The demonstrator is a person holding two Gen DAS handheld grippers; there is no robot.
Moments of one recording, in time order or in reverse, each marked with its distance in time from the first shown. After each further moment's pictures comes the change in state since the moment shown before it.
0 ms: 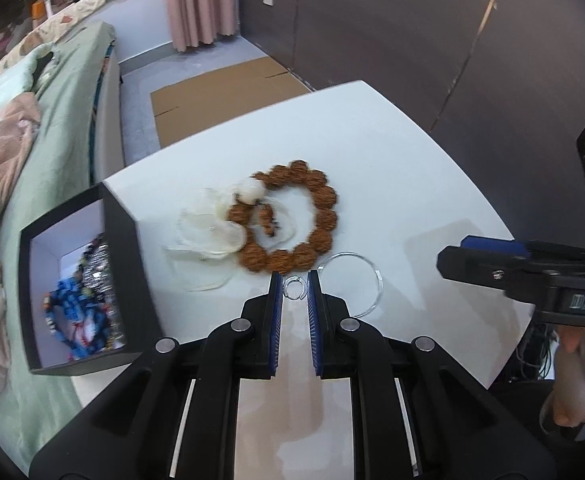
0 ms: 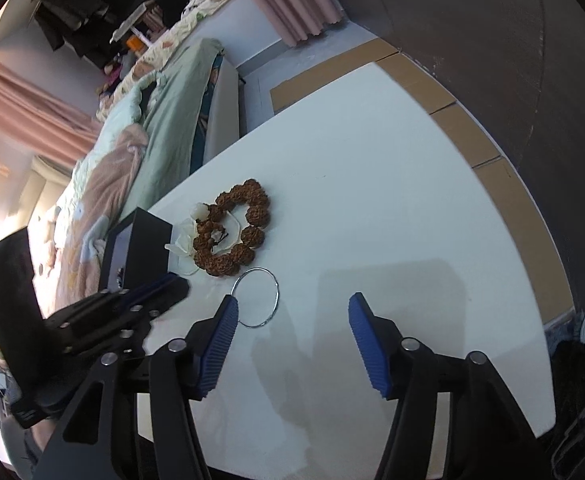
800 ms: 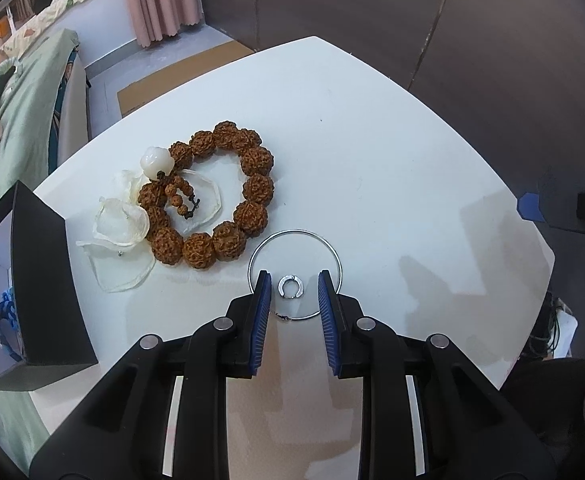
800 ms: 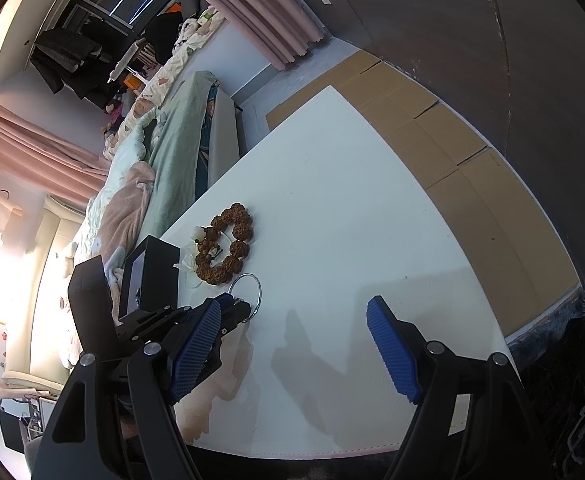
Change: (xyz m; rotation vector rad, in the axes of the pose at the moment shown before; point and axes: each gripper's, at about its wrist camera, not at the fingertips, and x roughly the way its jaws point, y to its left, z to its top) left arm 0.048 -0.048 -0.013 0.119 0.065 -0.037; right arm -0.044 -0.041 -0.017 0.117 -0.091 0.076
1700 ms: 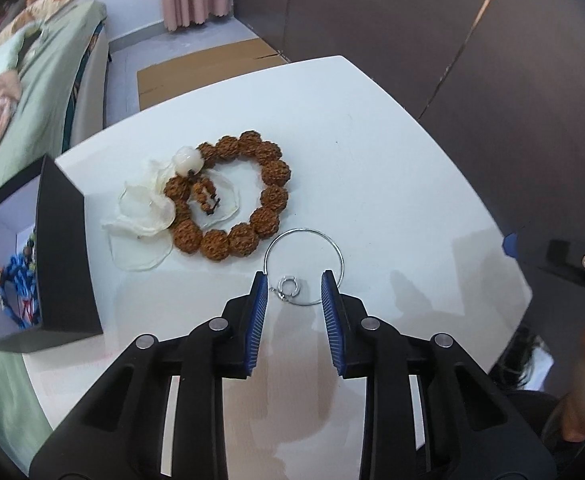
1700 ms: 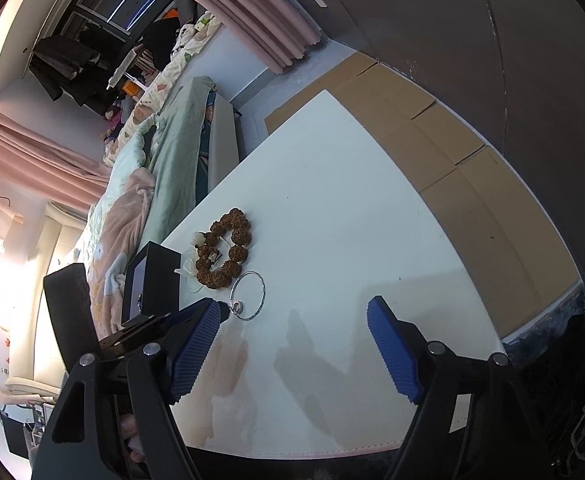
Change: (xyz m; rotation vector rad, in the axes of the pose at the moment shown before) left arm -0.017 0.006 0.003 -0.137 -0.011 -0.008; right arm -0.005 -0.006 0.001 0.017 -0.012 0.008
